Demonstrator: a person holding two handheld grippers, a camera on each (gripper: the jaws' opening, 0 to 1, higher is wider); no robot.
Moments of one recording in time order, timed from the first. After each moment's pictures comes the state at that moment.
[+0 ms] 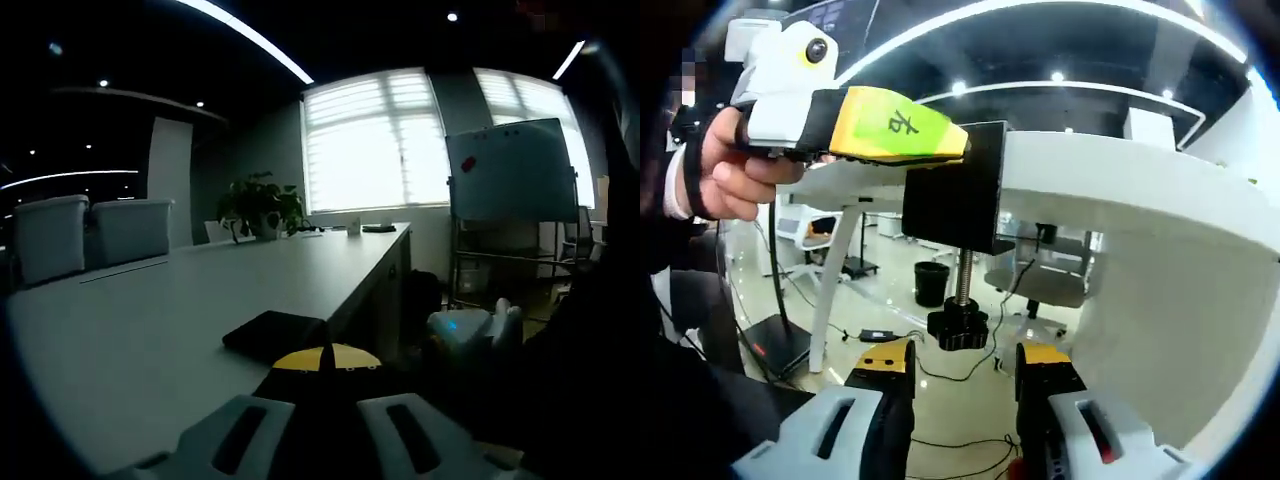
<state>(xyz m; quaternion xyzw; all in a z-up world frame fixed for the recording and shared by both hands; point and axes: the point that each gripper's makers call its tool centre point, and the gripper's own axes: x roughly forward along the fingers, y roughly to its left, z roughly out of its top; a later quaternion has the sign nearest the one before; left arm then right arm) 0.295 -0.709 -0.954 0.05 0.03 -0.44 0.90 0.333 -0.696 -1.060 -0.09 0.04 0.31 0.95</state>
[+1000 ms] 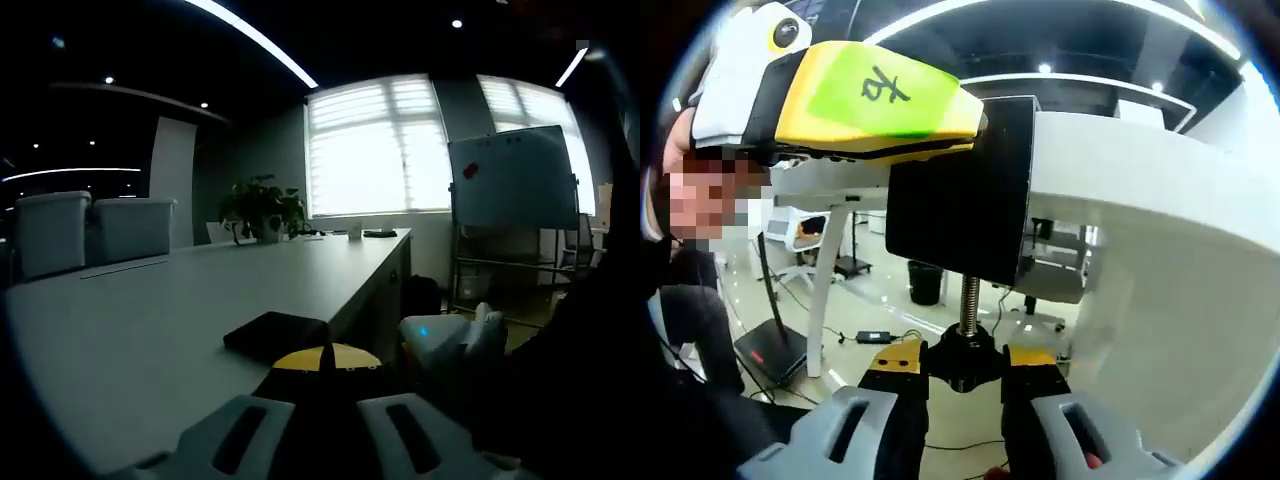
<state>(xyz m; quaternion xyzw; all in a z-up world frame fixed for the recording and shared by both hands) 0.288 -0.706 -0.952 0.04 0.02 -0.44 0.90 0.345 -0.675 -1.059 -0.08 0.05 0.37 0.92</state>
